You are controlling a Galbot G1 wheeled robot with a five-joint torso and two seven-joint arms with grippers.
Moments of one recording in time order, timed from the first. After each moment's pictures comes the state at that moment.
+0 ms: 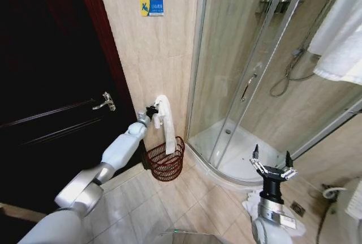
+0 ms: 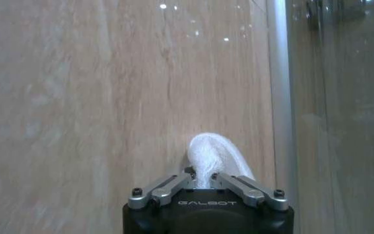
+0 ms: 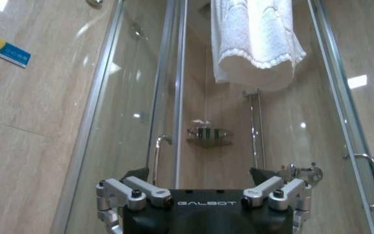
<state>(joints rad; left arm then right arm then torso) 0.39 -1.12 0.11 -0.97 -0.62 -0.24 0.07 -1.67 1.59 0.75 2.03 0.04 0.67 0.09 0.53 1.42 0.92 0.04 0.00</state>
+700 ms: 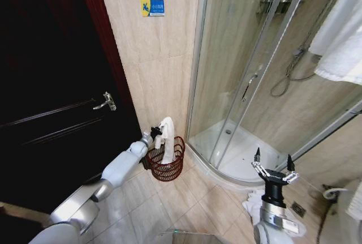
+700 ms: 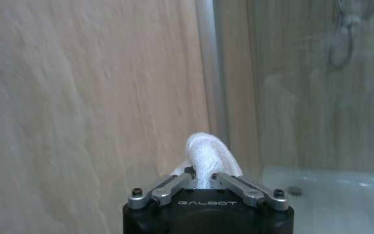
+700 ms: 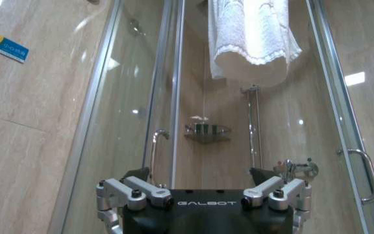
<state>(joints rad) 0.52 -1.16 0.21 -0.86 -0.50 -0.29 0.16 -1.70 1.58 0.76 2.02 0.06 0.69 0.09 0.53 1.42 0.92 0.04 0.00</state>
